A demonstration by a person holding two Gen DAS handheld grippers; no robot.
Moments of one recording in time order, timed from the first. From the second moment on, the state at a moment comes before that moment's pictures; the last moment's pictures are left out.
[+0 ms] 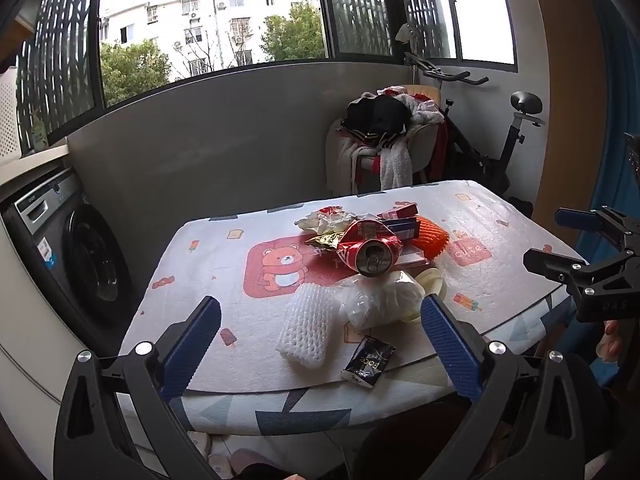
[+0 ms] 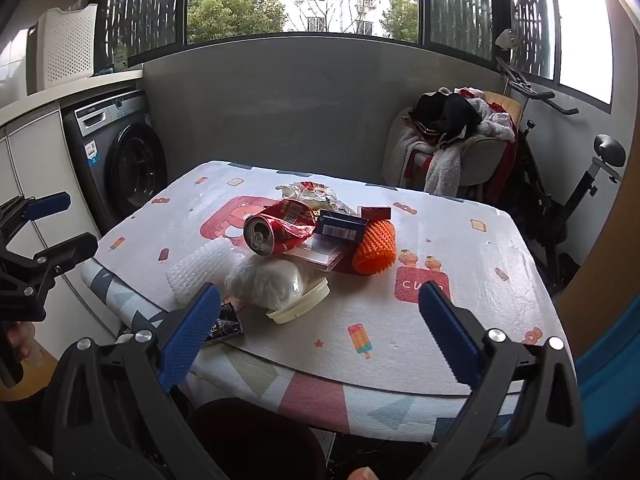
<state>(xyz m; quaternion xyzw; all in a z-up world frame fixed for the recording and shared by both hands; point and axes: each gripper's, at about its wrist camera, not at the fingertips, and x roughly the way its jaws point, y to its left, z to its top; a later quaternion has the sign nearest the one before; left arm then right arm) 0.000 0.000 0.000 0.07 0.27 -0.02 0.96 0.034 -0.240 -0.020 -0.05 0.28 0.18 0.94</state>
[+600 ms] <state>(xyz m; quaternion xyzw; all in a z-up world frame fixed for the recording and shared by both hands) 0.000 0.000 0.000 0.08 0.27 -0.02 0.96 0.034 -0.239 -0.021 -0.05 0.29 0.18 0.94</state>
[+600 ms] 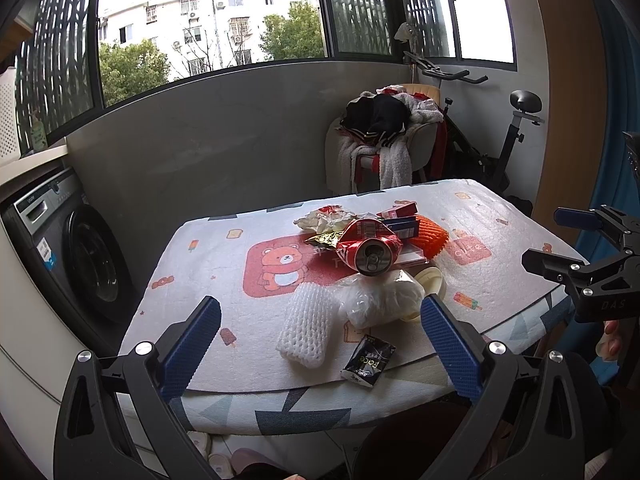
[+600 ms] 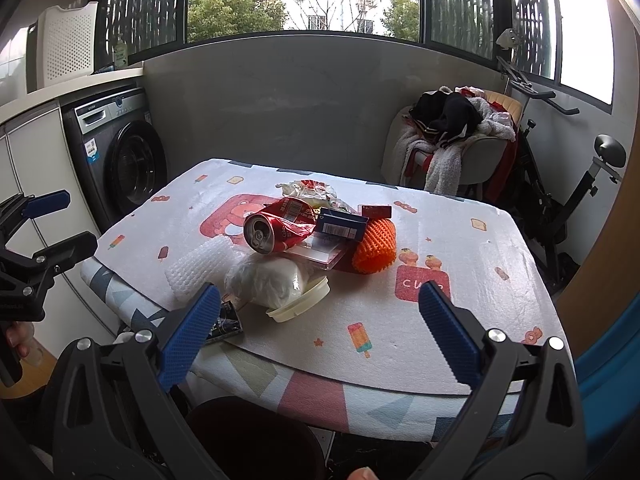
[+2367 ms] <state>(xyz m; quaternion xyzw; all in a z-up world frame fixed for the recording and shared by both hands) 0.002 0.002 -0.041 0.11 0.28 -0.05 0.95 0.041 -0.247 -0.055 -0.01 0.30 0.17 0.94</state>
